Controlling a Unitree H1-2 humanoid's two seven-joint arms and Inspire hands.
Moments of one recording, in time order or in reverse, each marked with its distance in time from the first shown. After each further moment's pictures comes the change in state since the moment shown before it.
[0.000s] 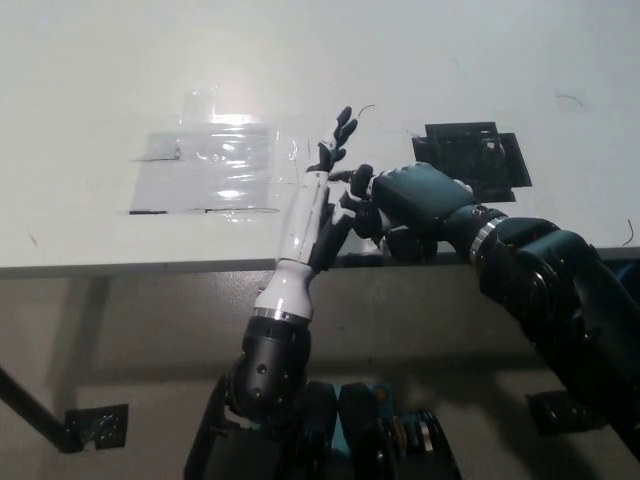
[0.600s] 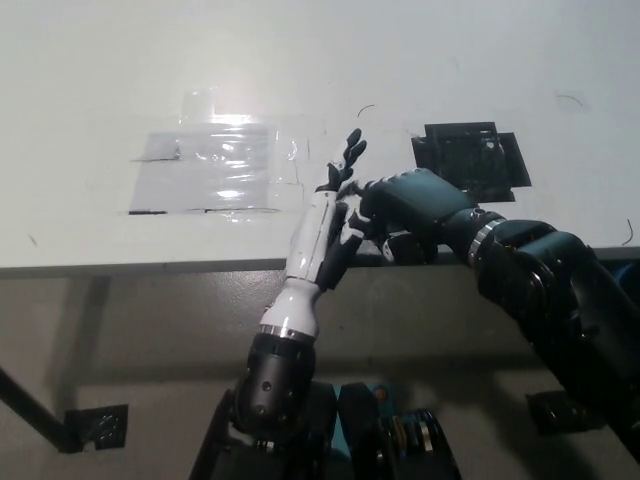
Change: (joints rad) left_arm 0.046 0.011 -0.009 -0.016 0.004 -0.009 0.003; right_arm 0.000 0.003 0.002 0.025 -0.004 -0.002 0.014
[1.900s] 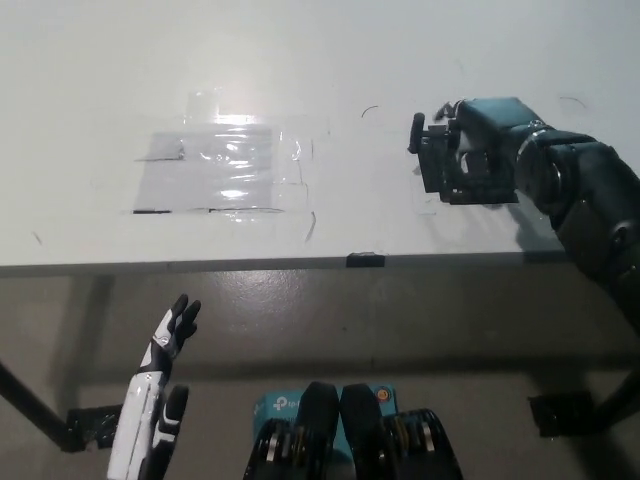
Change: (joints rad) left_arm 0.564 0.228 0.073 -0.412 -0.179 -0.137 -0.090; right_arm -0.353 0.003 -0.016 0.859 0.008 -0.123 -0.238
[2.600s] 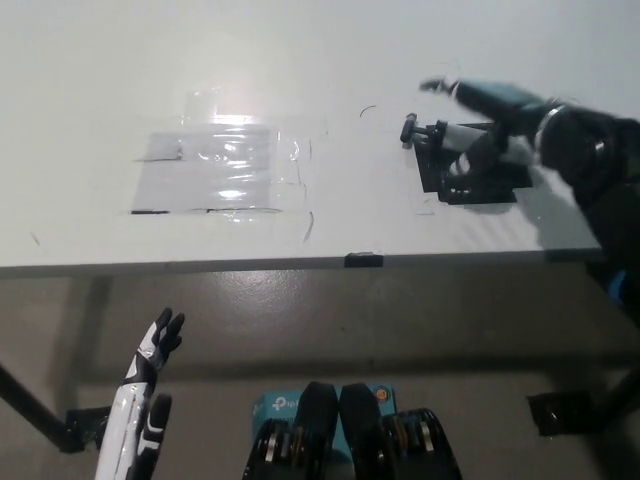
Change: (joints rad) left_arm 0.005 0.019 0.036 0.074 -0.028 -0.057 0.000; right_arm 0.053 -0.072 -0.166 -0.313 0.159 0.016 0.174
